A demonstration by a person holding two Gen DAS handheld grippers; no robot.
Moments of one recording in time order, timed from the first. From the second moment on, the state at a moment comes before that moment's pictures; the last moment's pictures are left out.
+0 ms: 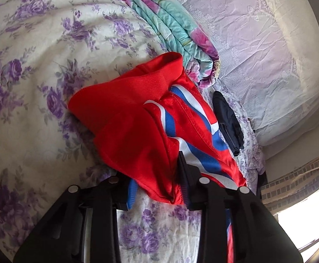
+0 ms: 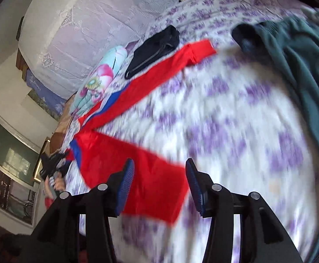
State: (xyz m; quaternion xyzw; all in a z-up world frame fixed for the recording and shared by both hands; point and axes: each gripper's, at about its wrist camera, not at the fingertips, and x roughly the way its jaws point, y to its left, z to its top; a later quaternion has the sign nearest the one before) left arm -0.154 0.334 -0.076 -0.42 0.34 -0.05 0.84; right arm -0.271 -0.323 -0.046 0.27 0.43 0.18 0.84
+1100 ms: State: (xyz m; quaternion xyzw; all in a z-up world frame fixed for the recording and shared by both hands) left arm -0.155 0.338 -0.080 -0.43 0.34 -0.06 0.83; right arm -0.215 -0.318 -0.055 0.37 0.39 0.21 0.82
